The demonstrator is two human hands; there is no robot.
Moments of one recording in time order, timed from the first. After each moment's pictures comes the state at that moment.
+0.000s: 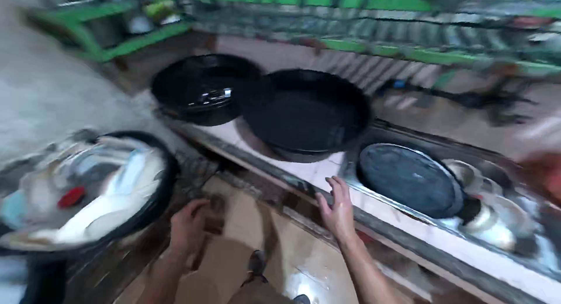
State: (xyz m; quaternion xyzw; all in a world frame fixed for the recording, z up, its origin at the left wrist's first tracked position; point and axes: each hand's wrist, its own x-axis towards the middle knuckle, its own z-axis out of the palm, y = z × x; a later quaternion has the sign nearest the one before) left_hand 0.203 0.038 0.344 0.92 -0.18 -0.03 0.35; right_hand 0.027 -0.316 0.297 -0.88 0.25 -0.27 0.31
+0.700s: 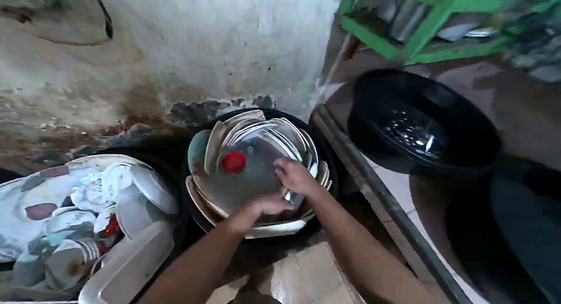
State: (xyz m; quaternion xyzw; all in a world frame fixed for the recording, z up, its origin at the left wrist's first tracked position) left_hand 0.504 0.305 0.295 0.80 -0.10 -0.36 0.47; right_hand 0.565 0.173 0.328 -0.94 -0.20 0.15 0.25
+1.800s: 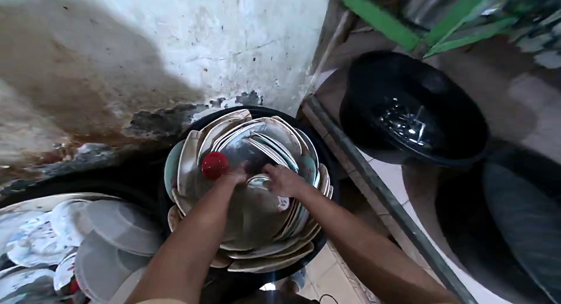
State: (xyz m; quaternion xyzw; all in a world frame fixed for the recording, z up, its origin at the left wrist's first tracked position) left_hand 0.668 0.382 0.202 0.91 -0.01 -0.34 0.24; right_hand 0.621 0.193 0.291 -0.93 -0.14 0.29 0.16
